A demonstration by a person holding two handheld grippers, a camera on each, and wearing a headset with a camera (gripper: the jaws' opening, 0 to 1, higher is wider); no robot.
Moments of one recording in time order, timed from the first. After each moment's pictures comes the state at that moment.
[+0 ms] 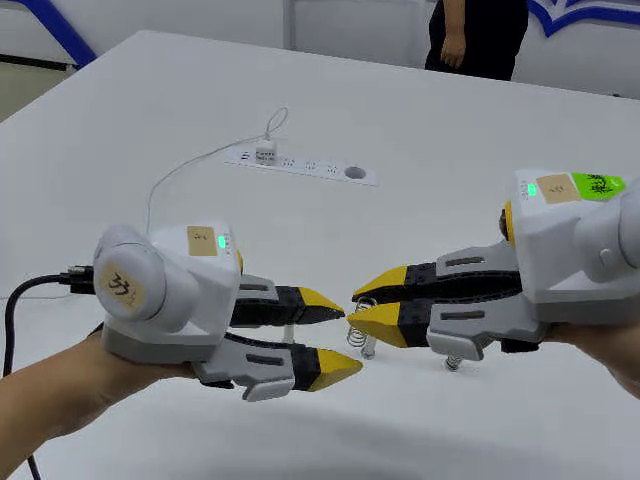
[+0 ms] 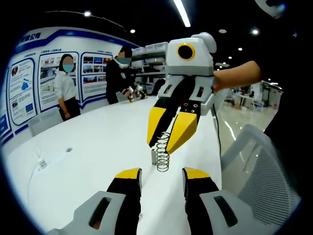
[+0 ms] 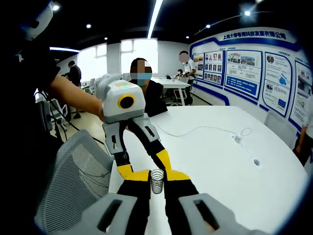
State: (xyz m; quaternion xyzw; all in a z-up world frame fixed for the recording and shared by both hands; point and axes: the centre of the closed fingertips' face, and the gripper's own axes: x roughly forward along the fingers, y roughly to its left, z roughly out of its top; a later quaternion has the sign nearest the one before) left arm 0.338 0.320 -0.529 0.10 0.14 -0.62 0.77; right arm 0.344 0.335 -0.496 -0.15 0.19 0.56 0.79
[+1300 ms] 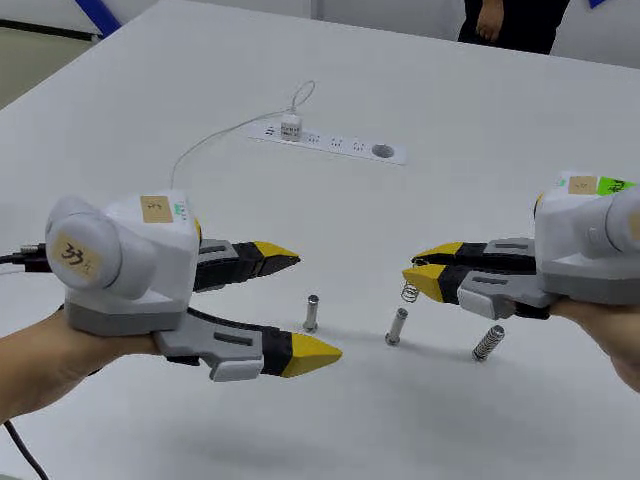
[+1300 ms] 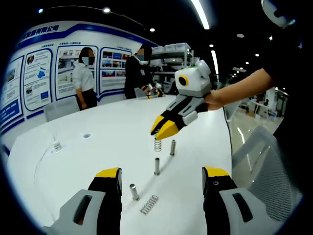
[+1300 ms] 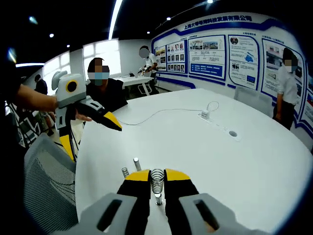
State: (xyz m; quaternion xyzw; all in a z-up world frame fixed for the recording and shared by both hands) left arm 0.364 0.367 -0.539 0.07 0.16 -0.56 0.81; right arm 0.422 0.286 -0.555 -0.09 0.24 0.42 0.87
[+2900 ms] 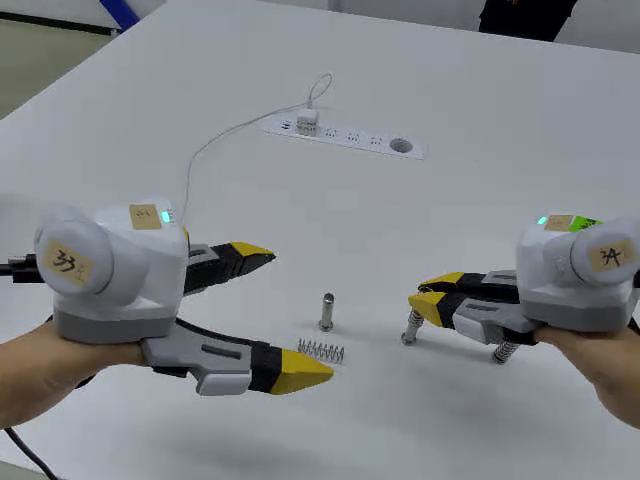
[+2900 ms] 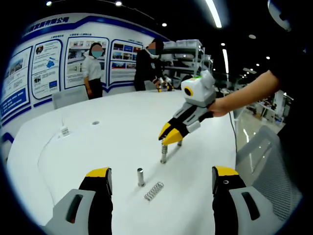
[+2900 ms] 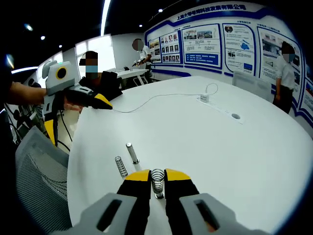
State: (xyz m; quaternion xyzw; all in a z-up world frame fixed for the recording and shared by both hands) left arm 0.369 0.392 -0.556 0.06 0.20 -0.53 0.82; right arm 0.425 0.289 -0.605 -0.09 0.27 0.41 0.87
